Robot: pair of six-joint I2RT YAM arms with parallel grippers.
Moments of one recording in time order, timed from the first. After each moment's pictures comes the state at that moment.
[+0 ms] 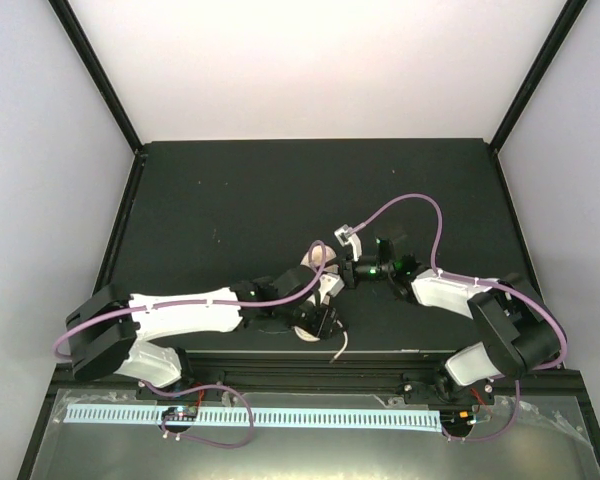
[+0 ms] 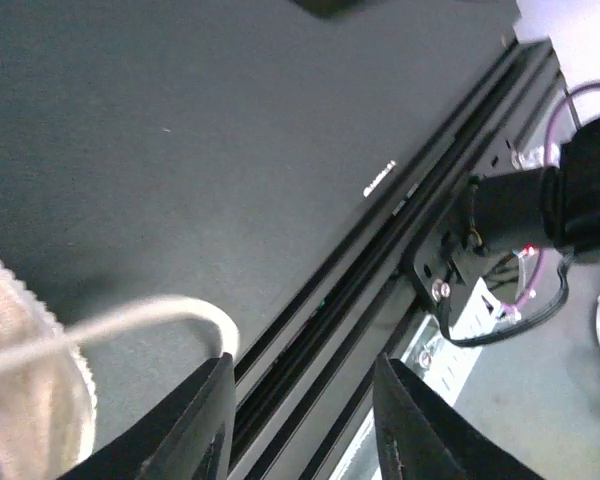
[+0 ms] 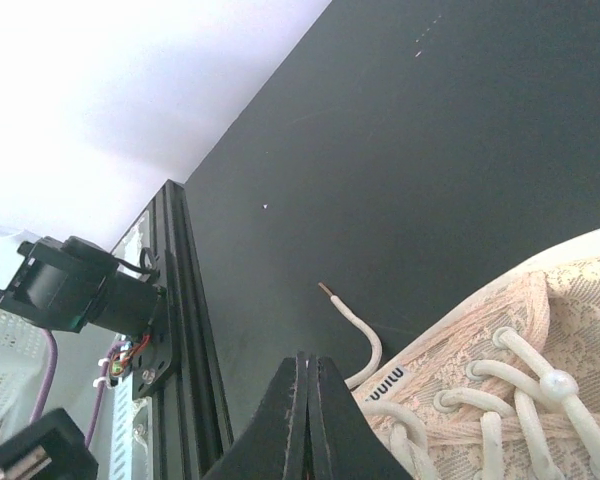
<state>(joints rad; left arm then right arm) -1.12 1.39 0.77 -0.12 0.31 -0.73 0.54 1.46 0.56 0.40 -0.86 0.40</state>
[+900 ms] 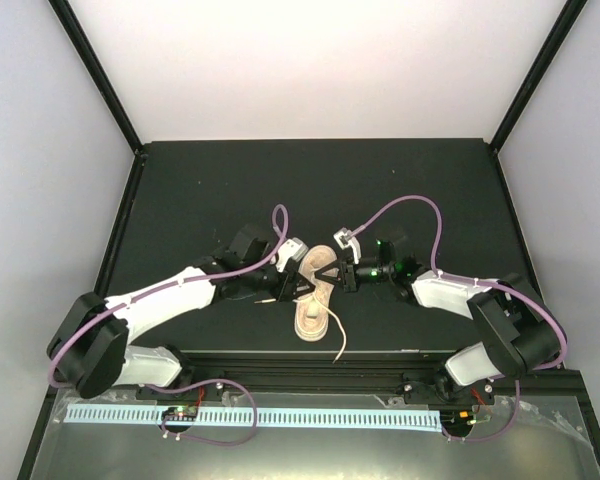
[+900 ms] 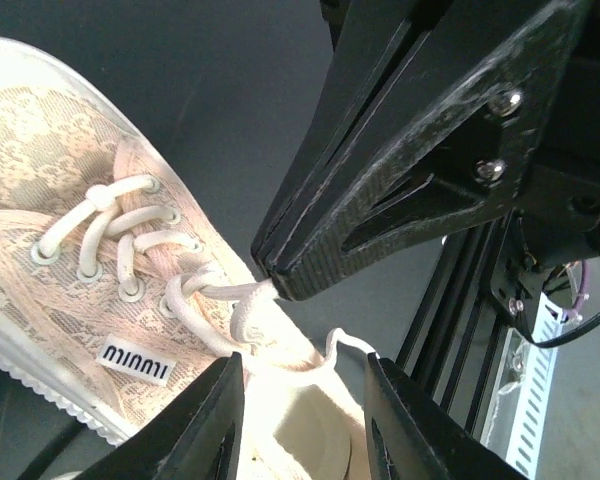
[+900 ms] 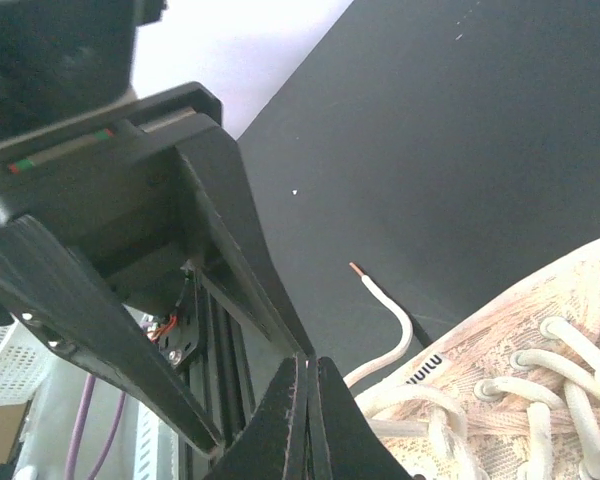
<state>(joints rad) -0.69 1.28 0.71 -0.16 0.57 -0.27 0.54 1.46 0.55 0.43 -0.92 0.40</state>
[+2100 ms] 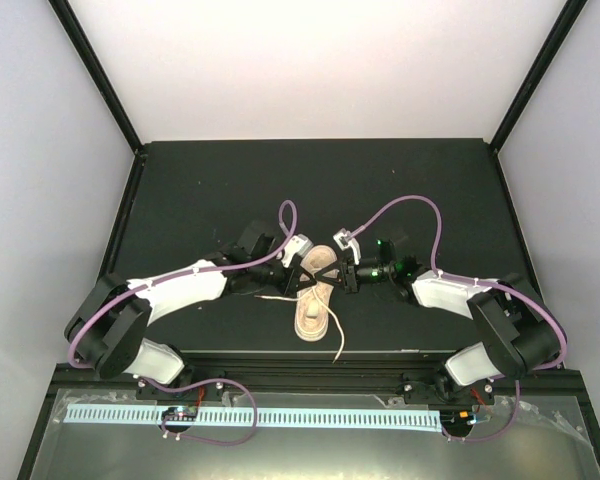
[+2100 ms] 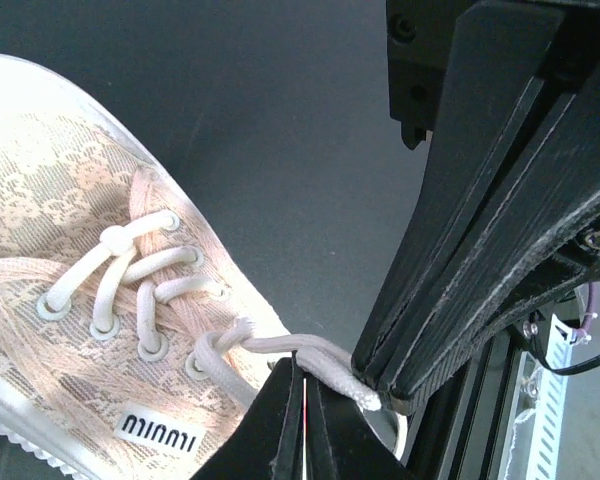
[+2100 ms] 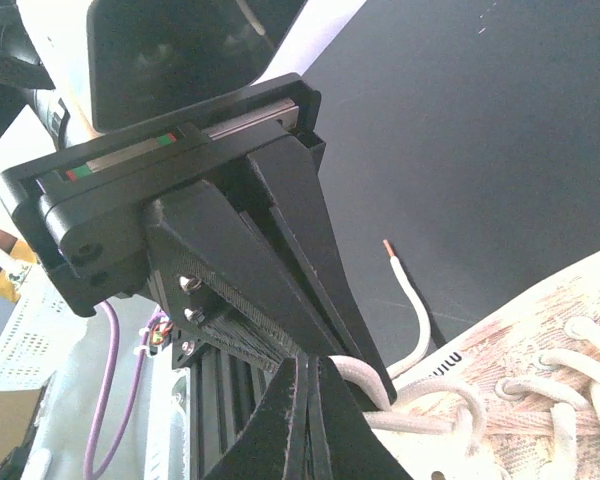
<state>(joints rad) -0.67 1.43 0.73 -0.05 0.62 -0.27 0.54 1.46 0.55 0.43 -0.96 0.39</state>
